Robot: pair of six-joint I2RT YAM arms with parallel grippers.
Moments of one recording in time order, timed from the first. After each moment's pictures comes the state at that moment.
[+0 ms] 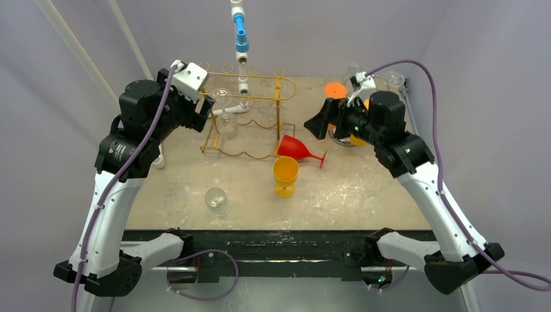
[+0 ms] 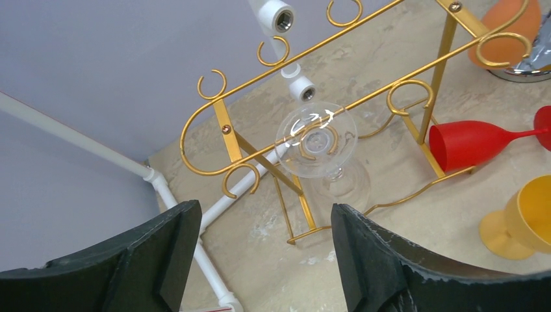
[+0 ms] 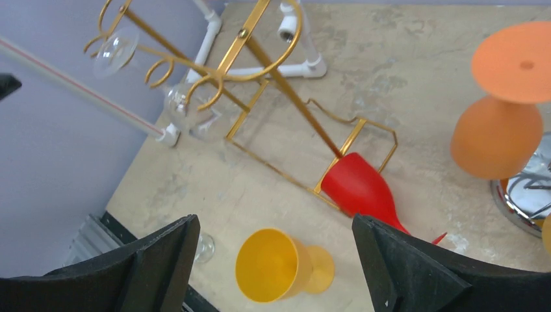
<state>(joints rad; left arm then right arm) -0.34 1.10 1.61 -0.78 -0.04 0.35 0.41 1.16 1.39 -0.54 -0.22 0.40</state>
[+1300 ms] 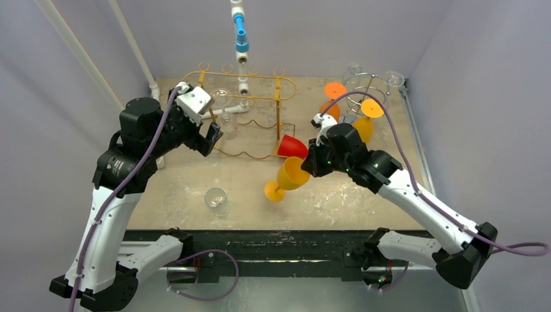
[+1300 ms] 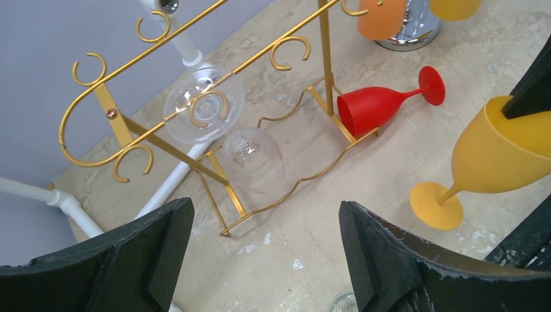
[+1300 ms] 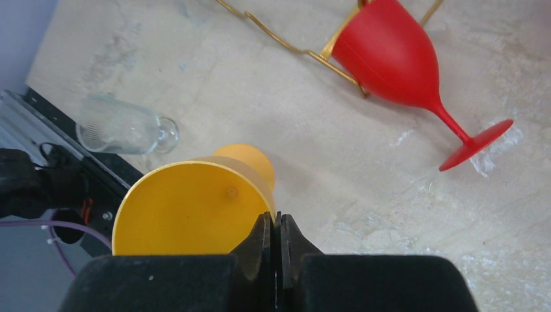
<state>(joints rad) -0.34 0.98 1.48 -0.84 0.21 0.31 0.73 1.12 1.07 -0.64 -0.04 0.40</state>
